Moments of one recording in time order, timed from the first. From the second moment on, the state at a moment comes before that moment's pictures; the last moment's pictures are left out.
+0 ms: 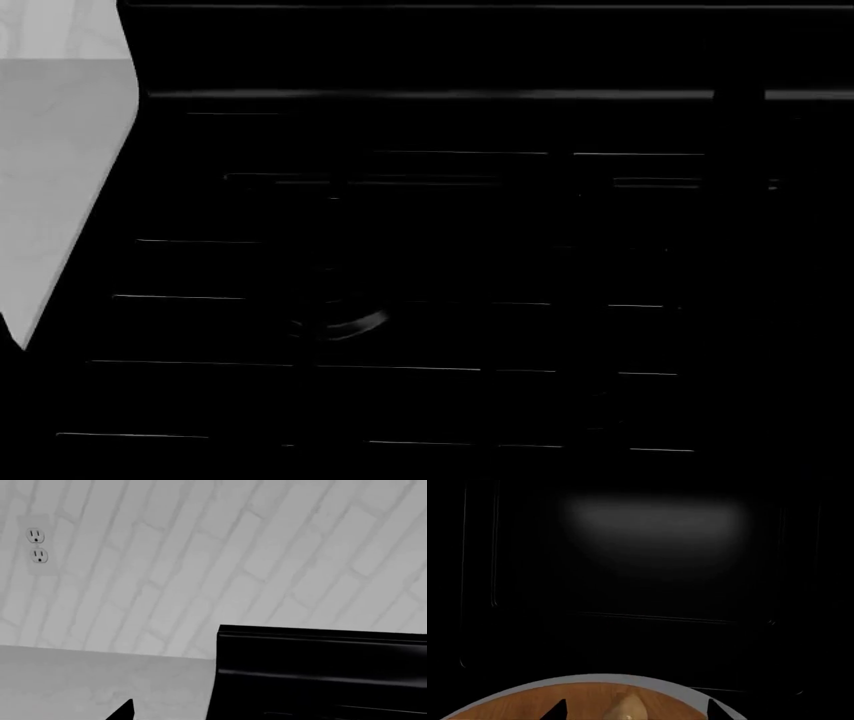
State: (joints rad) left arm -0.67 -0.83 0.26 0.99 -1.38 -0.71 -1.32; right arm 2.36 0.00 -0.07 0.66 0.10 1.23 0.00
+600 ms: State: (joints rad) left arm -0.67 -0.84 0.26 1.00 -1.38 -0.70 -1.33; right arm 2.36 0.00 -0.08 0.66 0.10 1.23 0.00
